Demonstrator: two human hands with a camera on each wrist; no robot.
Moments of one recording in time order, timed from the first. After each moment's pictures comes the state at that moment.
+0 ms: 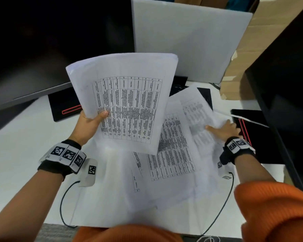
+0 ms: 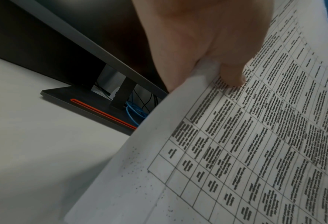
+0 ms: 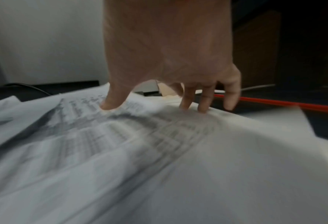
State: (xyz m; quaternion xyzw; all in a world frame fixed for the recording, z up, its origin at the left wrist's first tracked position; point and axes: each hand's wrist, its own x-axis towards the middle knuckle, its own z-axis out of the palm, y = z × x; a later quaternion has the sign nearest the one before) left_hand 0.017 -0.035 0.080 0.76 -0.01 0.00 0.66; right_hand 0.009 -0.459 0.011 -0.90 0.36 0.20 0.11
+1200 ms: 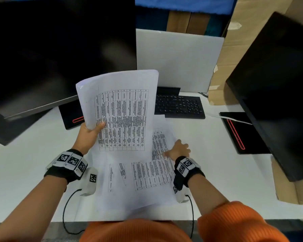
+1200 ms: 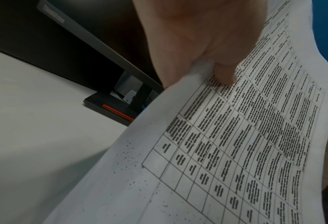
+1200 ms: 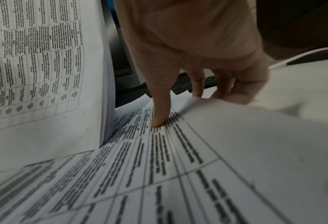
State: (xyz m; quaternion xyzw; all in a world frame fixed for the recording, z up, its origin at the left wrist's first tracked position) left_hand -0.023 0.009 0.081 0.75 0.02 -0.01 0.66; right_hand -0.058 -0.271 0.007 -0.88 0.34 0.21 0.26
